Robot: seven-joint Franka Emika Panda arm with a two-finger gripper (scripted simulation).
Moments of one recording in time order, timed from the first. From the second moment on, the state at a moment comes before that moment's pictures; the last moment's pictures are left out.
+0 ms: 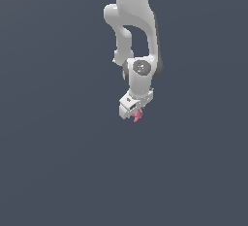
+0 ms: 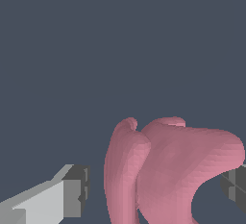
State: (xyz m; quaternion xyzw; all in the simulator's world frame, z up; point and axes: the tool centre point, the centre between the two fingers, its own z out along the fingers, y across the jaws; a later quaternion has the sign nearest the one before) arm -0.077 0.065 0.046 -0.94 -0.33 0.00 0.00
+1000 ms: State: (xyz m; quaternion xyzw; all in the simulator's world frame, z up) arm -0.074 0.066 0.046 -0.94 -0.33 0.00 0.00
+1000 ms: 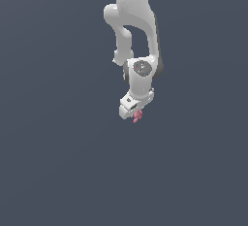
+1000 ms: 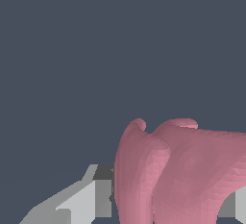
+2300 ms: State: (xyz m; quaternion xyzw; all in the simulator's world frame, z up) arm -0.001 0.109 0.237 -0.94 -0.33 0.00 0.00
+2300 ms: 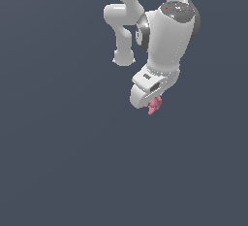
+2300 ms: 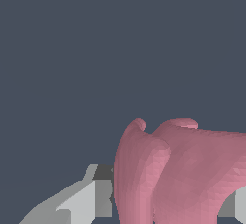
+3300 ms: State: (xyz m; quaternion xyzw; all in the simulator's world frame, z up) arm 0.056 0.138 0.371 -0.94 -0.33 0.00 0.00
